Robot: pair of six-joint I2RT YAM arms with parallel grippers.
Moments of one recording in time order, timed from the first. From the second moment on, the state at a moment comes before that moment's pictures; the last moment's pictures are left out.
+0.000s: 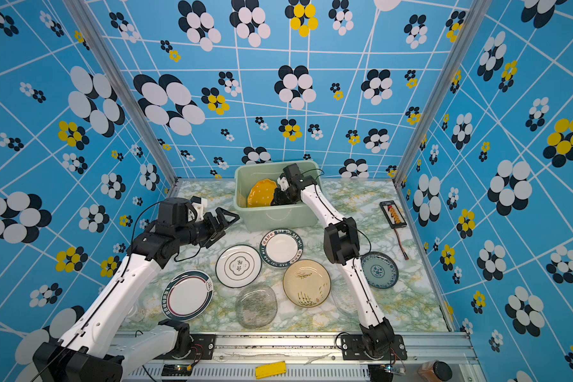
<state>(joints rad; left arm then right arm) -0.23 1.10 1.07 -0.60 0.48 -0.87 0.46 2.60 2.53 -0.91 -0.46 0.44</state>
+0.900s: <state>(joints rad) -0.23 1.10 1.08 -0.64 0.48 -0.87 0.46 2.62 2.53 -0.84 -0.45 0.45</state>
